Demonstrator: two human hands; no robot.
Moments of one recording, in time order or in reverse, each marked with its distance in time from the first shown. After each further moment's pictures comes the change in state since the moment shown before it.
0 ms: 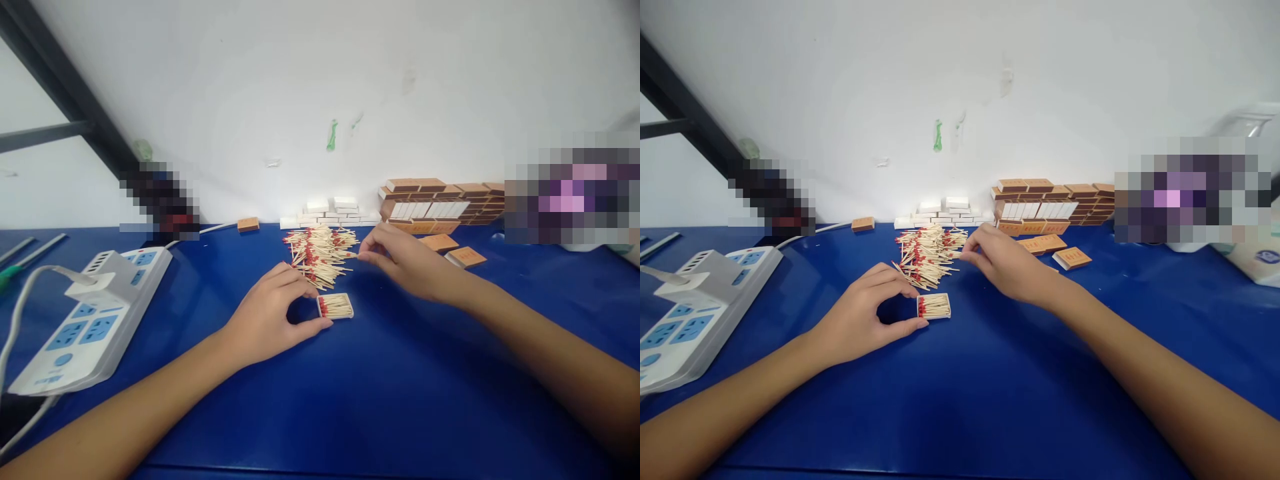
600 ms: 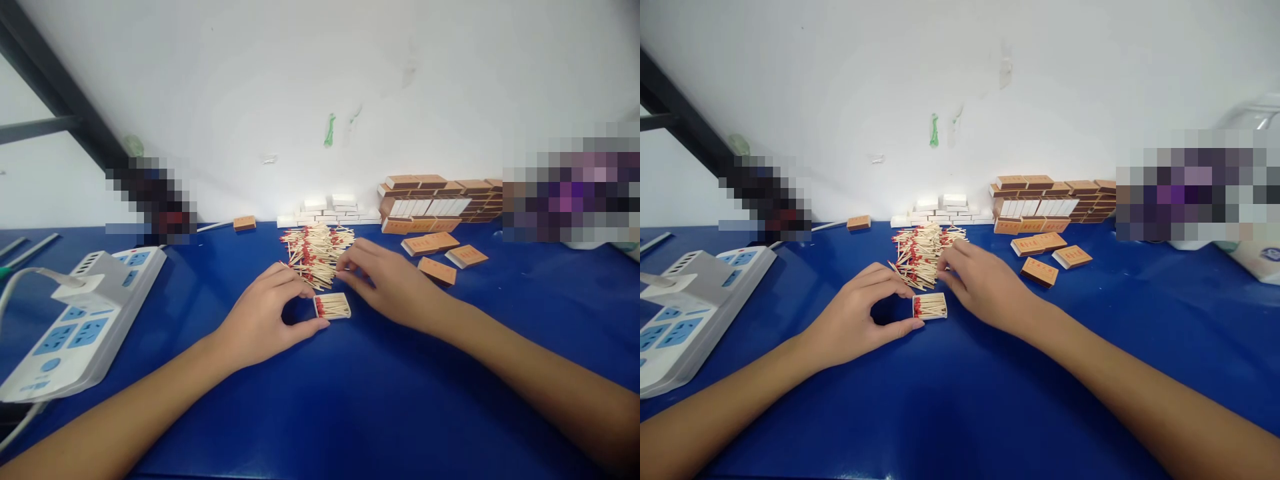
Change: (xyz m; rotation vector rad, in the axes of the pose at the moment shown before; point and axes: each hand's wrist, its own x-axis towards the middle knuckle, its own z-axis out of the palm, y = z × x) left_hand 0.003 -0.001 0.000 -0.023 -0.007 -0.023; right_hand -0.008 -0.032 0.019 -0.038 0.002 -0.112
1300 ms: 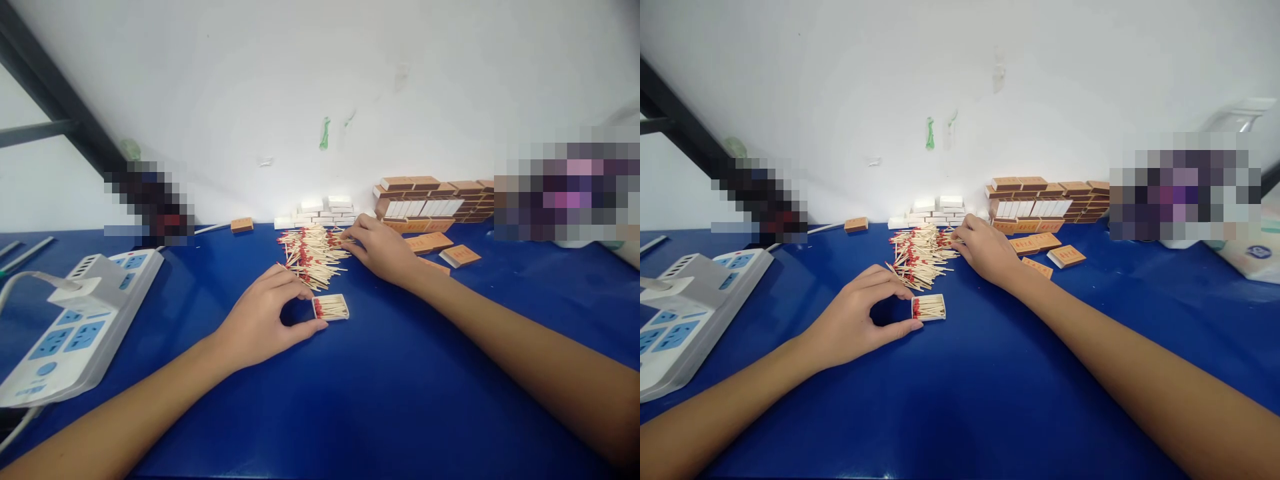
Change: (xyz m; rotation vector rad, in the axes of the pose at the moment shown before) left_hand 0.000 0.001 0.000 -0.001 -0.007 0.004; right_hand 0.032 0.068 0.014 -0.305 0.079 0.040
